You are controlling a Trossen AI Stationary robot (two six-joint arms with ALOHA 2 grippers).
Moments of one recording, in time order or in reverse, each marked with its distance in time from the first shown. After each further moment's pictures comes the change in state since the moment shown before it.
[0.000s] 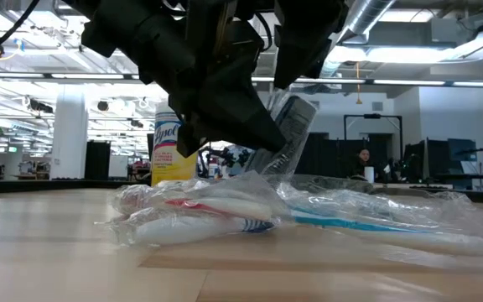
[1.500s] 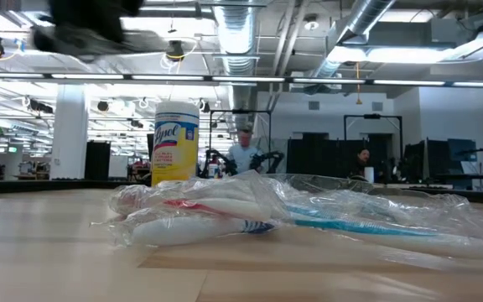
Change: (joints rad) left arm -0.113 -0.585 0.000 -0.863 -0.012 -0.608; right arm 0.030 -0.414 0.000 0.307 -0.048 0.060
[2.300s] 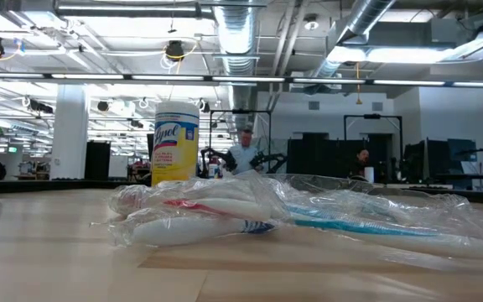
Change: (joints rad) left arm -0.419 0.006 0.034 -0.252 0.225 -0.678; right arm 0.082 -0.040 0.000 -0.100 -0.039 -0.161
